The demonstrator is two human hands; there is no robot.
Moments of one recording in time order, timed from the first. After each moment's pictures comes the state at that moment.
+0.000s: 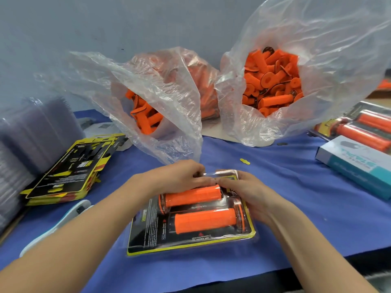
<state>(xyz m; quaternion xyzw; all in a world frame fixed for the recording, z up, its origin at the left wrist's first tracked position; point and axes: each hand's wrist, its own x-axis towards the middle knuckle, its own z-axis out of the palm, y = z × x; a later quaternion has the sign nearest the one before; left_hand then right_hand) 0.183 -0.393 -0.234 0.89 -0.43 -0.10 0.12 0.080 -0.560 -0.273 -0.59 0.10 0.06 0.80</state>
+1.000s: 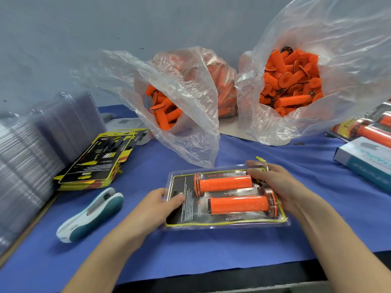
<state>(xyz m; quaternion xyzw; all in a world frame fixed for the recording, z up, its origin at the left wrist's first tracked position) 0.094 -0.298 -0.266 0.83 -0.02 -0.17 0.53 0.079 -0.584 -0.272 -0.60 0.16 -0.01 0.78</state>
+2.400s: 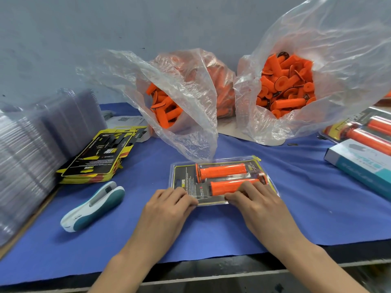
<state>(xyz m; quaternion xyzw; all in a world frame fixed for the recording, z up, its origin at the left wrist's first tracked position) 0.055 -0.304 -0.278 0.87 -0.37 0.30 0.10 0.010 -0.543 -0.298 -0.92 -0.15 -0.36 0.04</state>
